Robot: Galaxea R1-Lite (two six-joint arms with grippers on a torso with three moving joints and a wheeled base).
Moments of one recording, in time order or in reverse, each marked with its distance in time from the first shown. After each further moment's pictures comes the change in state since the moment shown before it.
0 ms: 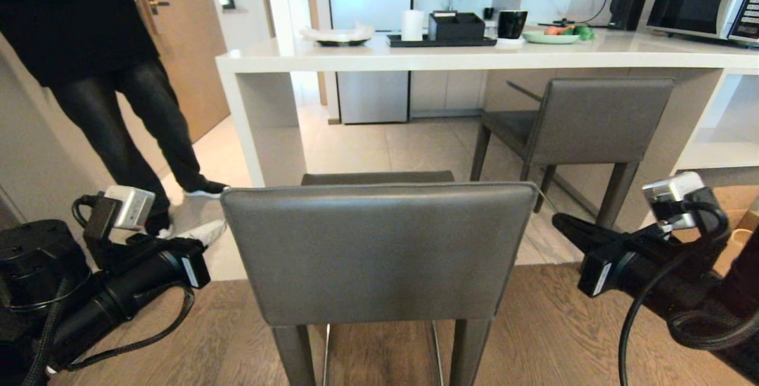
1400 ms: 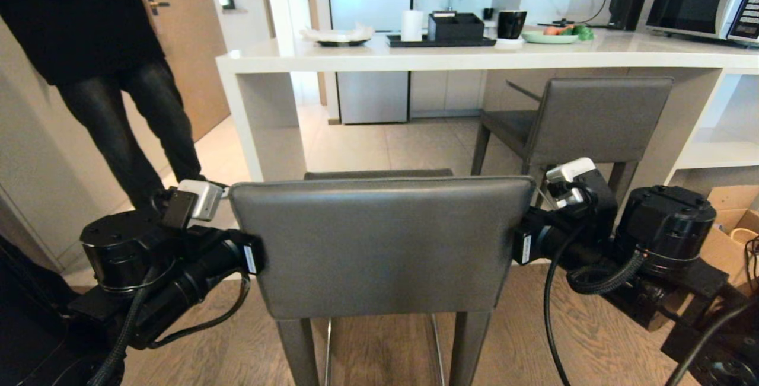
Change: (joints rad) left arm -0.243 0.147 -0.123 -0.011 0.222 -0.004; right arm 0.076 0.275 -0.239 -0.010 -0.041 -0.081
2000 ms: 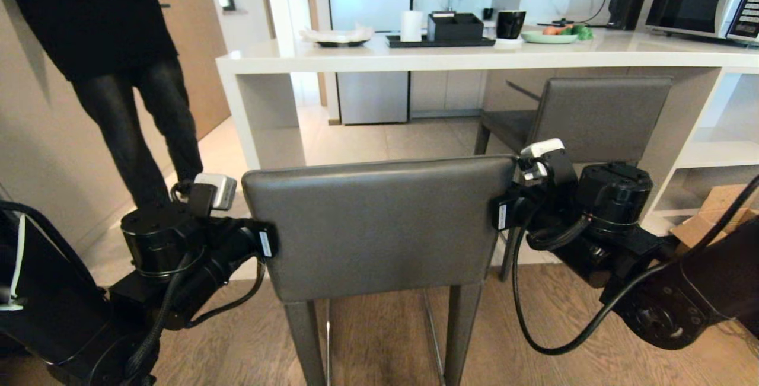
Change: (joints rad) left arm -0.055 0.112 -0.093 -0.001 0.118 0.000; right arm -0.004 0.156 -0.209 -0.002 -0.057 -0.020
